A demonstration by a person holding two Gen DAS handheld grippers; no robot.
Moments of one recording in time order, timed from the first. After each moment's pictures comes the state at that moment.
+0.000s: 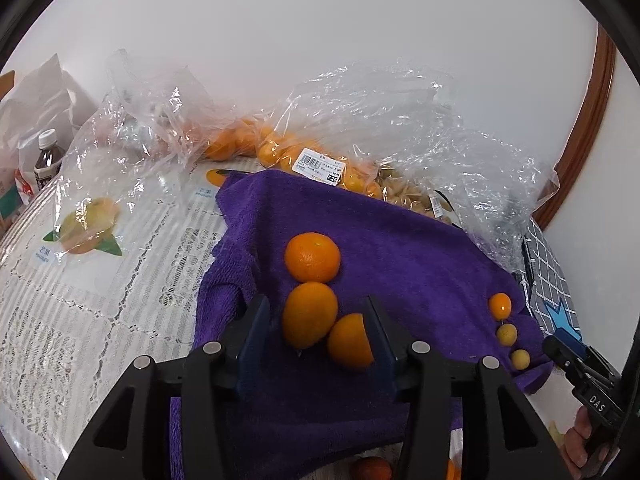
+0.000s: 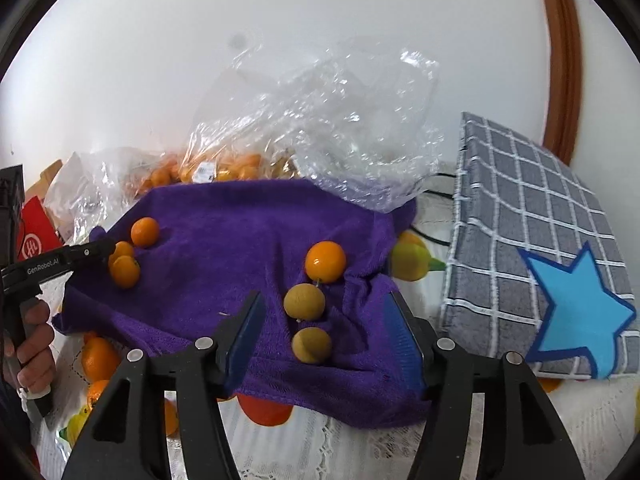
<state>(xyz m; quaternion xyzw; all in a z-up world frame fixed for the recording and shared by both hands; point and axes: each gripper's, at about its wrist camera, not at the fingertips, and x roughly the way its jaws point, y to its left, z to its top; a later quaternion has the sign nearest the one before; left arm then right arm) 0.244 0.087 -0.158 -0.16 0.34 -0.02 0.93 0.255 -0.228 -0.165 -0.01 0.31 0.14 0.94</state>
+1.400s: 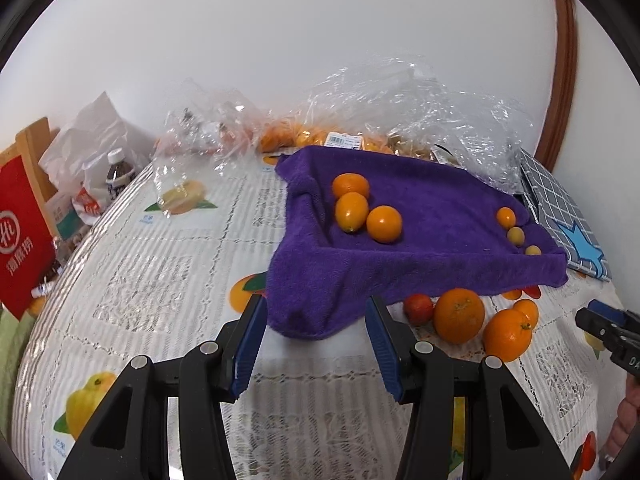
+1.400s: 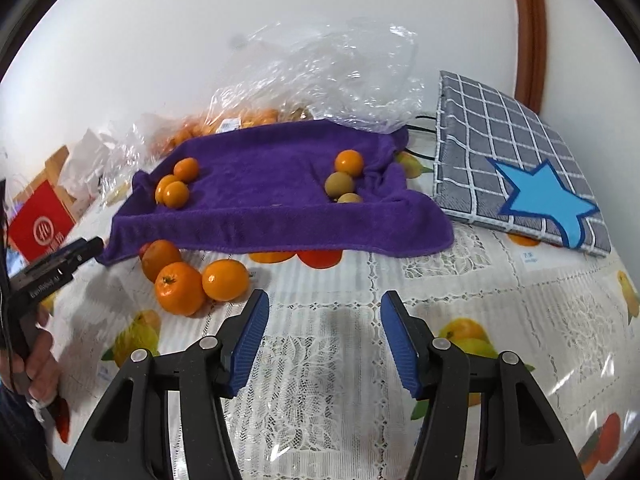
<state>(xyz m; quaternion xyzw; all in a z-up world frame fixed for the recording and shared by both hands) 0.131 0.096 -0.156 -0.06 0.34 0.02 0.94 0.148 -0.216 -0.176 0.00 0.36 0.12 0.92</state>
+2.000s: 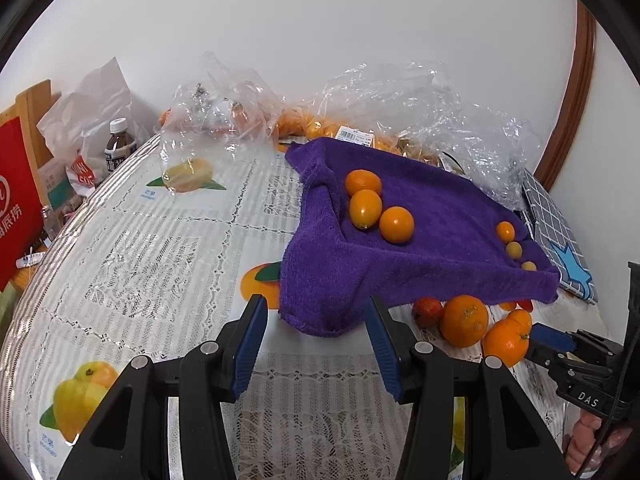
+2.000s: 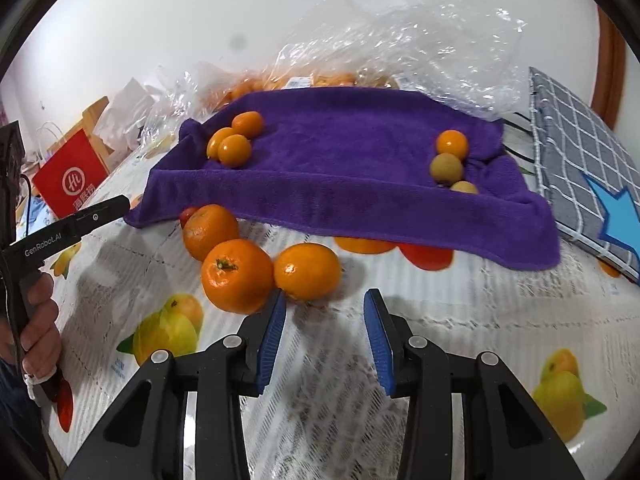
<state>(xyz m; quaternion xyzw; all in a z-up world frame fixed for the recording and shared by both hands) 0.133 0.115 -0.161 -0.12 0.35 0.01 0.93 0.172 -0.158 -0.199 -0.04 0.40 0.22 0.89</state>
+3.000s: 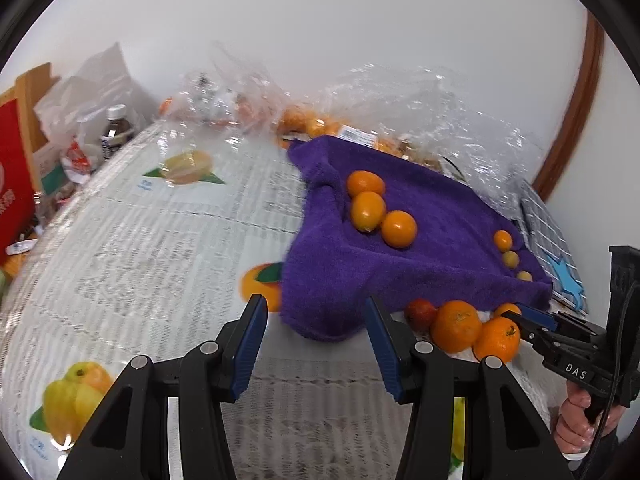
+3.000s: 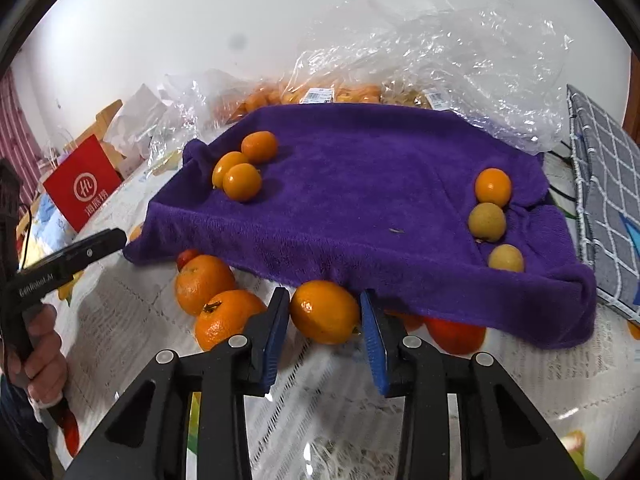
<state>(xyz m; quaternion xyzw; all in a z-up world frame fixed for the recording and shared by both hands) 0.139 0.122 -0.166 -0.14 0.36 -0.01 0.92 0.211 -0.140 -0.193 -0.04 0.39 0.26 0.89</state>
